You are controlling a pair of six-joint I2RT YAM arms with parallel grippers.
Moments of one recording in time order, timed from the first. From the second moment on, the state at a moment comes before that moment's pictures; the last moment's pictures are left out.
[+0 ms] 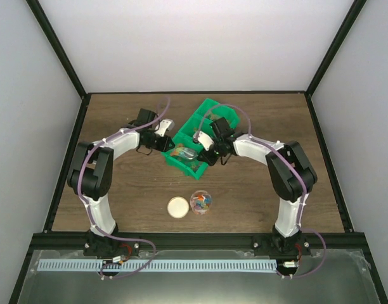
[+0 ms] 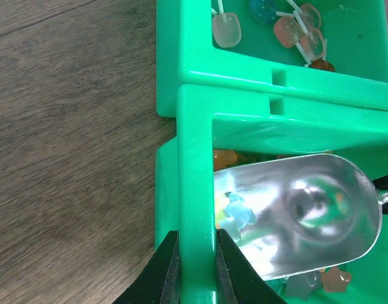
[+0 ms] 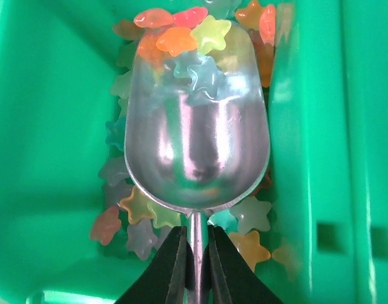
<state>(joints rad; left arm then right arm) -0.30 1.87 1.21 -0.40 0.49 0.05 0.55 1.89 1.24 -0.41 -0.43 -0.35</state>
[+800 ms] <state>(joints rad) -0.30 1.89 1.26 -0.44 0.51 0.07 0.45 1.73 0.93 -0.10 -0.61 -0.44</state>
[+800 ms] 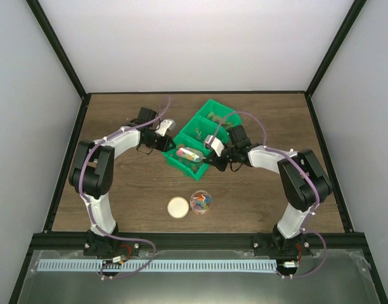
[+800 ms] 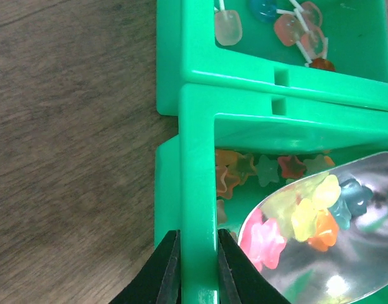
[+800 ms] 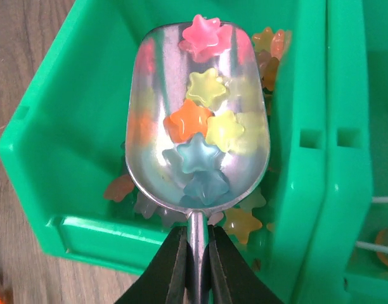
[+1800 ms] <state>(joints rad) -0.18 1.81 1.34 -0.60 0.58 0.16 0.24 1.32 1.00 -0.77 -0.88 -1.21</state>
